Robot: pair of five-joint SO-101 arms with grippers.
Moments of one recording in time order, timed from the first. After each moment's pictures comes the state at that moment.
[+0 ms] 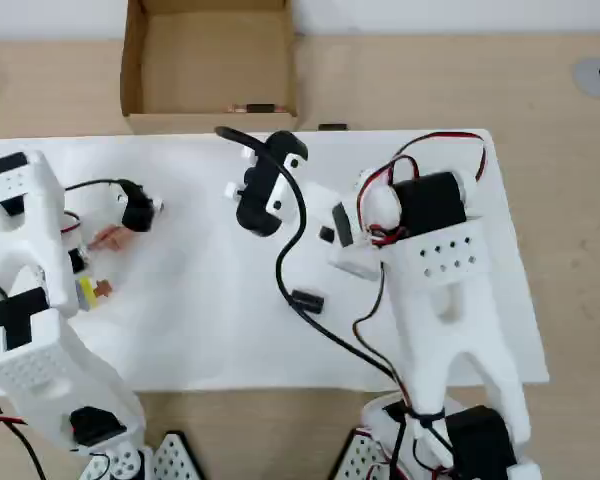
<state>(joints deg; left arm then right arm) -26.2 18.2 4.0 98.6 -92.7 -20.9 -22.1 2.3 101.6 42.1</state>
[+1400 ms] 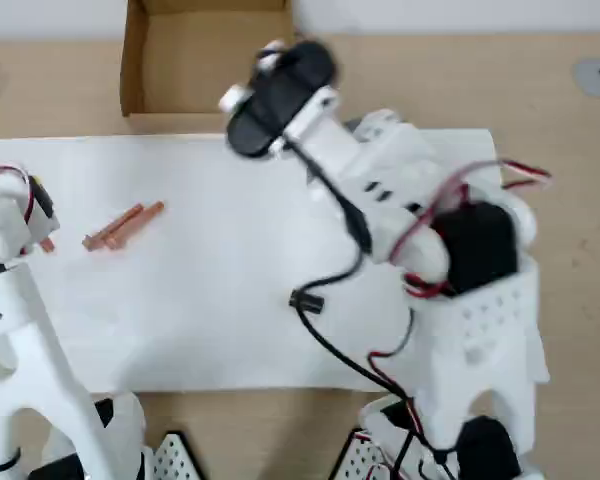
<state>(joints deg) -26.5 -35.6 14.1 78.8 1.2 -23.9 -25.6 -16.4 88.3 22.5</state>
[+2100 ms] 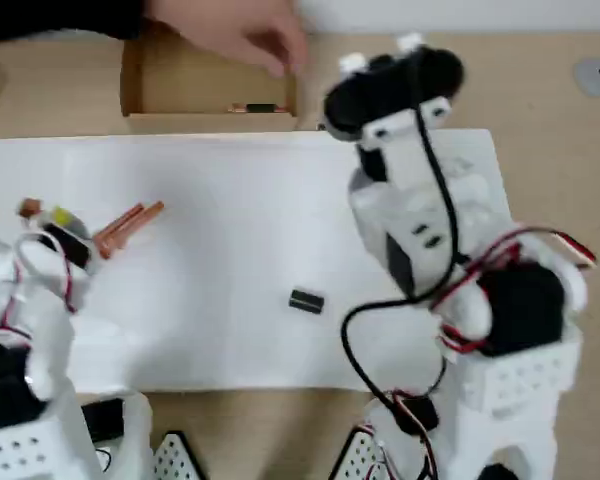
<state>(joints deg) -14.9 -64.4 27.5 78.4 24.5 -16.3 -39.1 -4.4 91.6 1.6</state>
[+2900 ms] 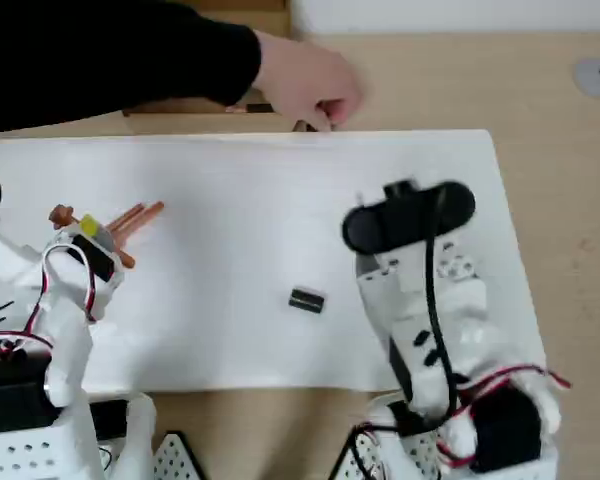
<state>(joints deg) -11.0 -69.0 36.5 74.7 24.5 -15.9 -76.9 39.0 76.5 1.5</state>
